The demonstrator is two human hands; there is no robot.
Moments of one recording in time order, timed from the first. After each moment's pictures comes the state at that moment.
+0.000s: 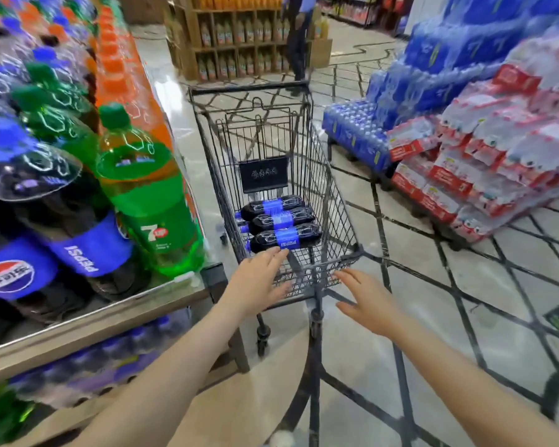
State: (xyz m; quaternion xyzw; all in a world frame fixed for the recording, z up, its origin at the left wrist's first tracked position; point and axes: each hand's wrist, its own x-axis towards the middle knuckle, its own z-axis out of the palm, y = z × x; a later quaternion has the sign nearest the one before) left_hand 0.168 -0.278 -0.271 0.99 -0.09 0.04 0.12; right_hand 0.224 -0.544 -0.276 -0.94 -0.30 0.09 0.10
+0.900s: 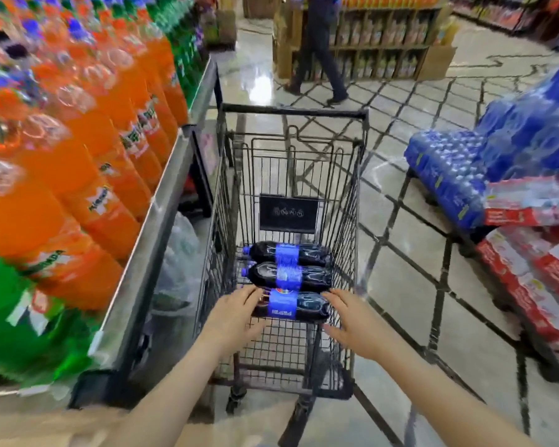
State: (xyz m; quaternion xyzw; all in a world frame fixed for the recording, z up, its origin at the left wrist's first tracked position) left_hand 0.397 -0.295 -0.322 0.98 0.14 -0.01 0.11; right_hand 0.571 -0.518 -0.309 -0.86 -0.47 0.18 0.10
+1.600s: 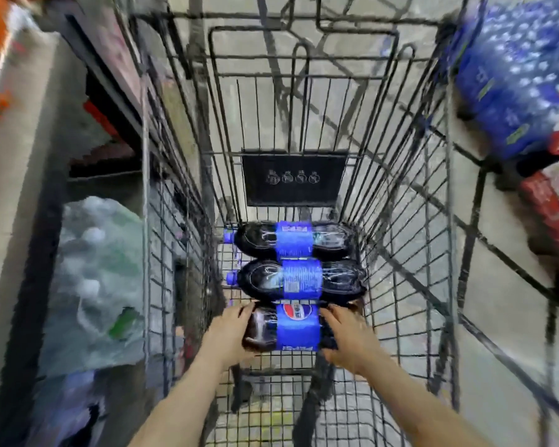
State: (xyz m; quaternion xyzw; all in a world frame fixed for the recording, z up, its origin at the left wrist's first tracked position) left_hand 0.527 -0.139 -0.584 0.92 0.17 -0.27 0.22; right_hand 0.676 -0.368 -0.536 -0.86 -0.39 0.34 0.00
